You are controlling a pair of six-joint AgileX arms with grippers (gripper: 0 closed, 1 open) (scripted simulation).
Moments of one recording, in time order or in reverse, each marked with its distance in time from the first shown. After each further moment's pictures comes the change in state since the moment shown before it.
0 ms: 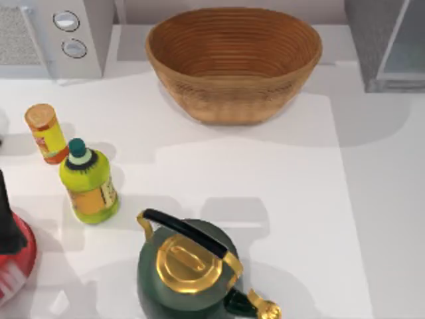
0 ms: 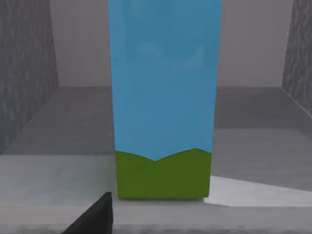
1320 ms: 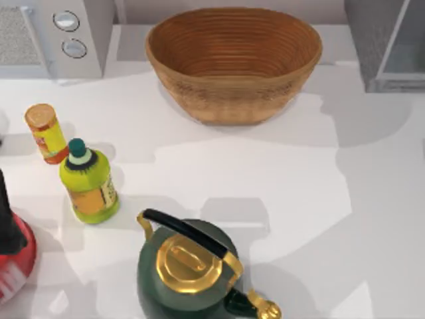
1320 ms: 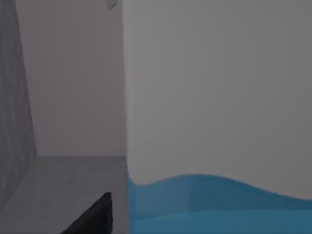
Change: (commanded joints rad) left arm 0.000 0.000 0.000 0.000 0.000 0.000; right arm 0.201 0.303 0.690 -0.380 0.212 -0.005
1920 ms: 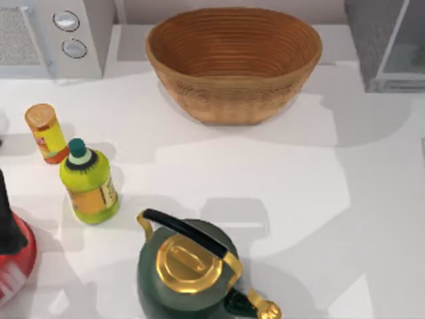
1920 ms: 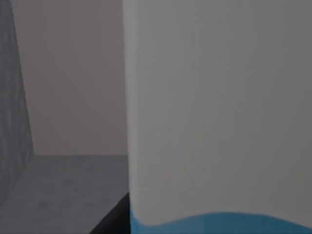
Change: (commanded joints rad) left arm 0.000 0.000 0.000 0.000 0.000 0.000; right arm 0.007 0.029 0.053 -0.032 0.007 0.000
